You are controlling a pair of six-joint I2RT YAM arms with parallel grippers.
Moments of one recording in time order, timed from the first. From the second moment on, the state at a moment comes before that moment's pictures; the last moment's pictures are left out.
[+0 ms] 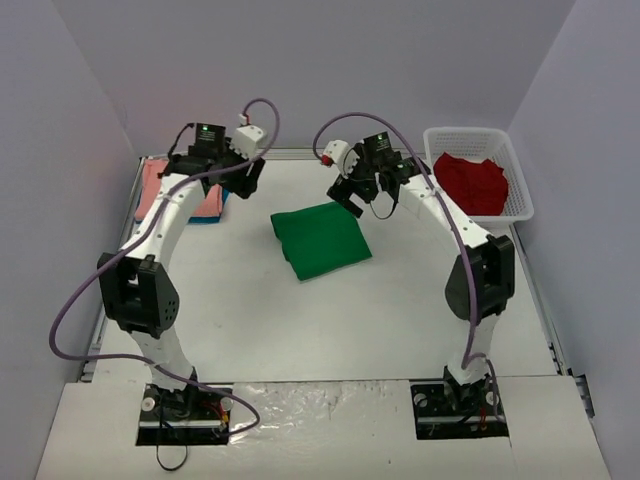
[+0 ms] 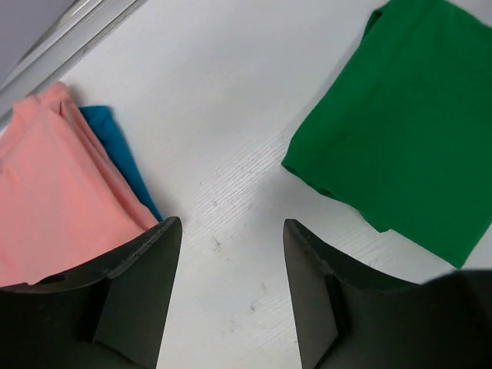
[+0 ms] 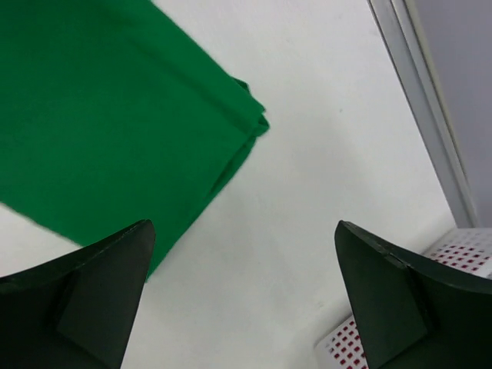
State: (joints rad) left arm -0.22 1.81 1.76 -0.68 0.25 0.39; right arm 0.40 1.97 1.81 -0.66 -0.18 -0.64
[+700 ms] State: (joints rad) left arm 0.12 1.70 1.41 -0.68 0.47 0.11; right arm 0.84 1.95 1.45 -0.54 0.08 -0.65
